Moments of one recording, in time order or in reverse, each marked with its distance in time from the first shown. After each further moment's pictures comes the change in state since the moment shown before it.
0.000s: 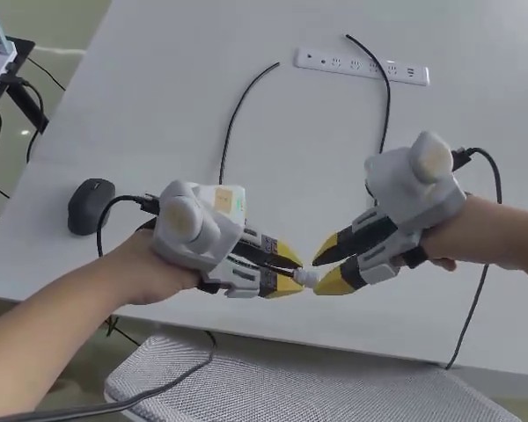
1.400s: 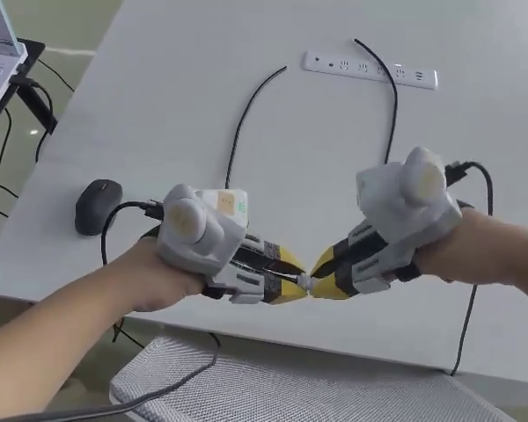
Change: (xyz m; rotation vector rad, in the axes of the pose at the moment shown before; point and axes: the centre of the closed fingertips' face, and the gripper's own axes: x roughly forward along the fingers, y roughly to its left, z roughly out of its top) left arm -0.003 -0.001 -0.007 -0.114 -0.028 0.004; right arm 0.010 0.014 0.006 -0.226 0.059 -0.200
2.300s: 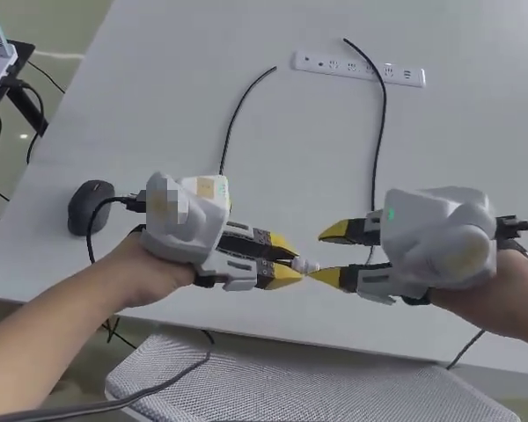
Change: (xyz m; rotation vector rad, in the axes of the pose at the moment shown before) left arm -0.014 0.010 0.025 -0.032 -0.104 0.059; right arm -0.053 -0.021 0.014 -0.053 -0.125 -0.401
